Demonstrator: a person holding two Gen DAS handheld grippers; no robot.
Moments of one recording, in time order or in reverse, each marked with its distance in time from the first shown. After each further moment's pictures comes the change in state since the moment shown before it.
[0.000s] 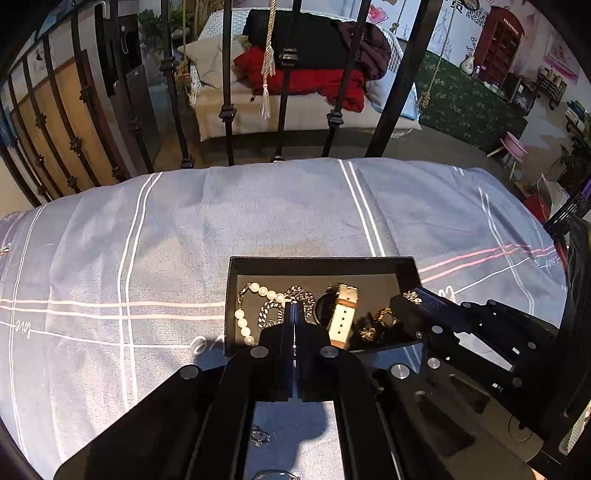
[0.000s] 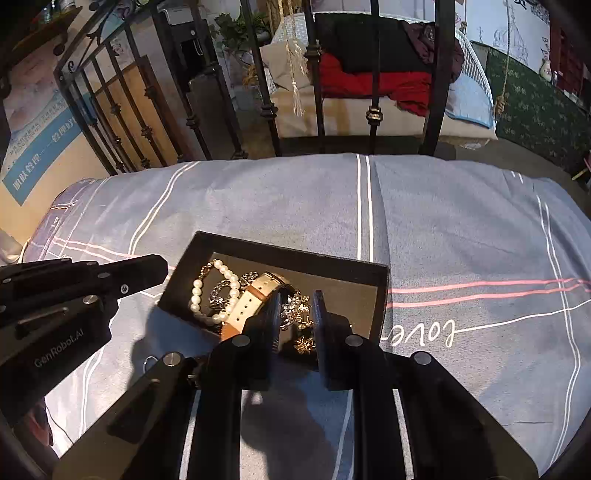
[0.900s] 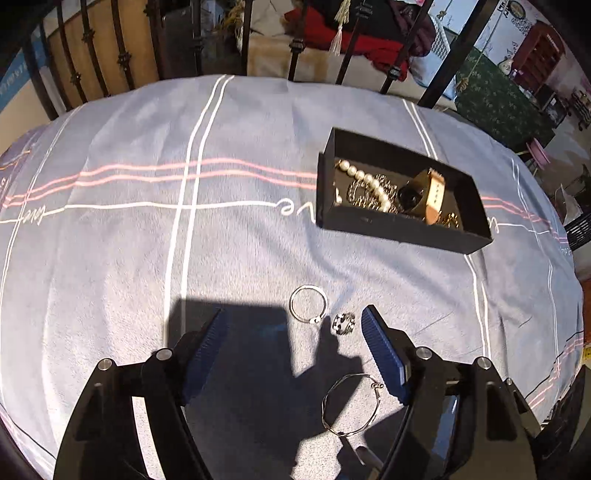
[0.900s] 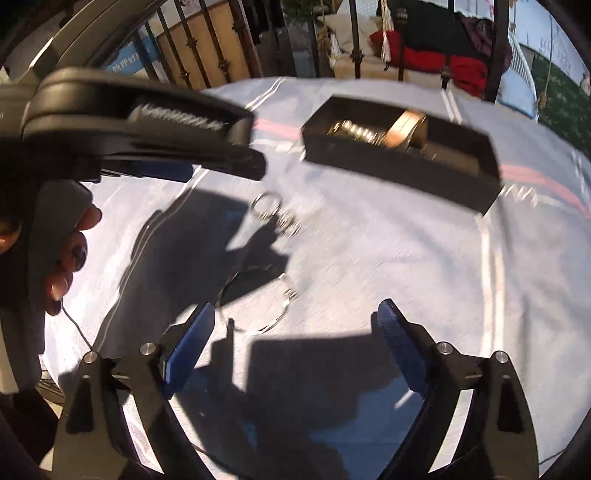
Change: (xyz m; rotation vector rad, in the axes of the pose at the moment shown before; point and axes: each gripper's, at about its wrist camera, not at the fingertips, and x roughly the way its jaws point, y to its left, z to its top) left arm -0.003 0.079 -0.097 -0.141 0.157 0.018; right arm -0.024 0.102 -0.157 -0.126 0.096 0.128
